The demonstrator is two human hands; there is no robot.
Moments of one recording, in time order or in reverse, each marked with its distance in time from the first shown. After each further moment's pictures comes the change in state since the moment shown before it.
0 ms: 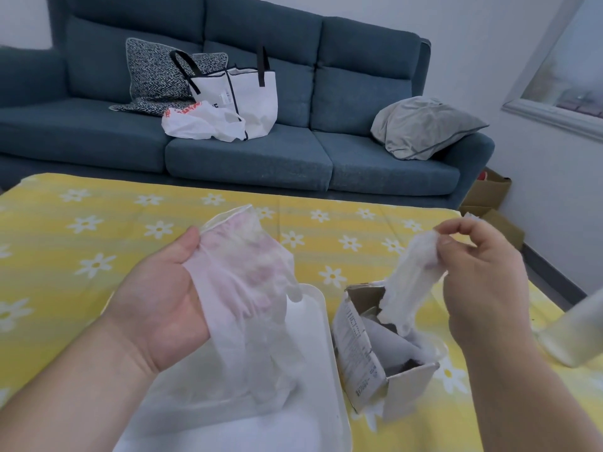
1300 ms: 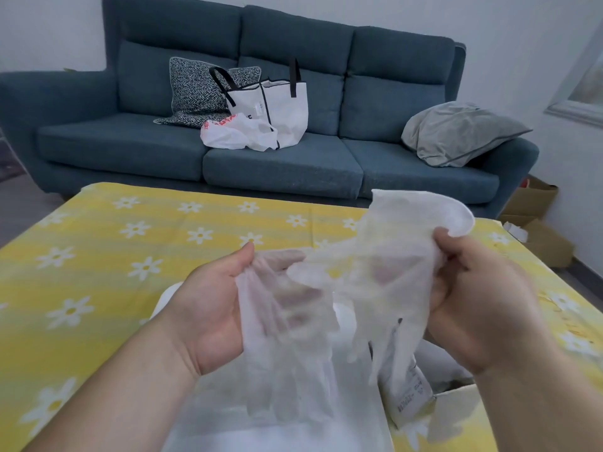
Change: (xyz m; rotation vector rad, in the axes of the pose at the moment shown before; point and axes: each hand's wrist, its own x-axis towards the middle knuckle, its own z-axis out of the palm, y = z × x) left_hand -0.023 0.012 0.036 0.189 0.070 0.019; right_hand -0.025 -0.027 0.041 0.809 -0.355 0.480
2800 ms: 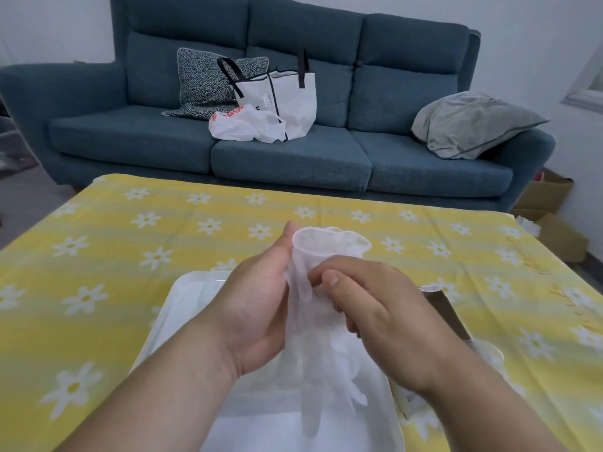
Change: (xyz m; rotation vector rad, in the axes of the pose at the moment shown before) left_hand -0.004 -0.017 0.025 0.120 -0.130 0.012; right_hand -0.033 0.037 0.041 -1.268 -0.533 -0.455
